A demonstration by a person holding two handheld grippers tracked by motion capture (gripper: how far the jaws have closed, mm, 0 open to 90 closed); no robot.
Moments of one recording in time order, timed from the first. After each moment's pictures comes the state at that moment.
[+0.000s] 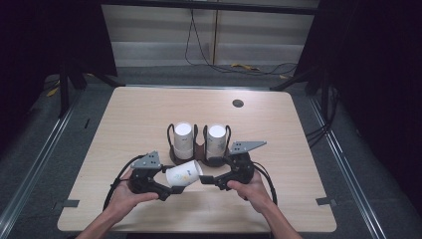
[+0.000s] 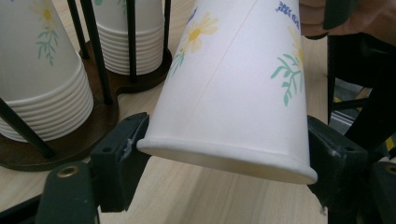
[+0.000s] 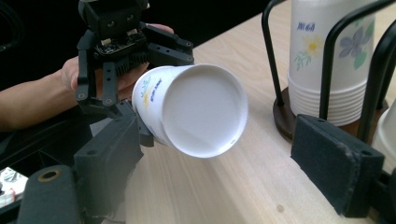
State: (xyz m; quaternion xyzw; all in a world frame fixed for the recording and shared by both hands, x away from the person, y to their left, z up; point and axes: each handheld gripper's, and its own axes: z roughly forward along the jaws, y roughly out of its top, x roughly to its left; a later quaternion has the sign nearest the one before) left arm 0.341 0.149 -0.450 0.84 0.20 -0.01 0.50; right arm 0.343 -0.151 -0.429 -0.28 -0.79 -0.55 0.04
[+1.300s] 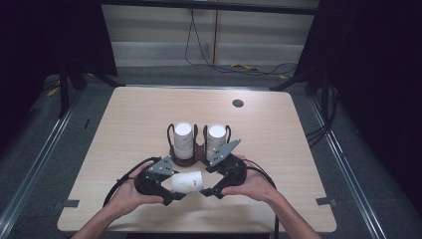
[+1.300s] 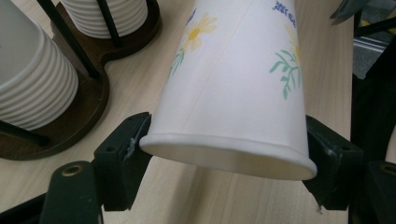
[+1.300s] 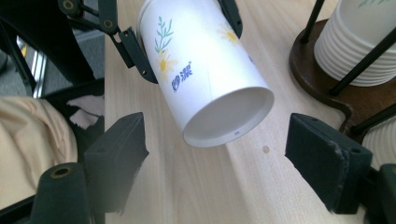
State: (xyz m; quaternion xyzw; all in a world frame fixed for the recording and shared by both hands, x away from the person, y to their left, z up) left arm 0.339 0.126 -0.448 0.91 0.14 0.02 0.39; right arm 0.344 -0.122 -0.417 -0.16 -0.92 -0.35 0.01
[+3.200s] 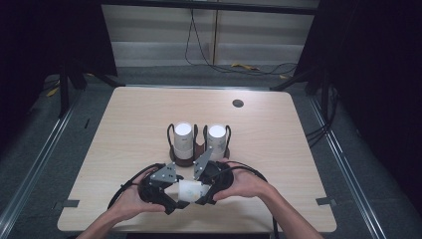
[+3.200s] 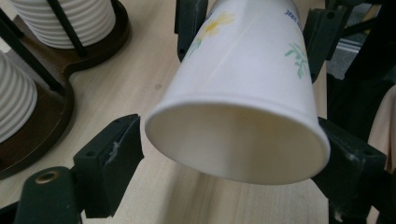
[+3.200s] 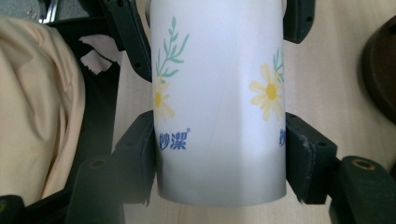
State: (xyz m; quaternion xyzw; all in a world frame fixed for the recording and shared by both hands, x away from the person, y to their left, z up) left arm 0.328 0.120 -0.457 0.90 0.11 0.00 0.41; right arm 0.343 -0.084 -0.427 -0.05 -0.97 -0.25 0.04
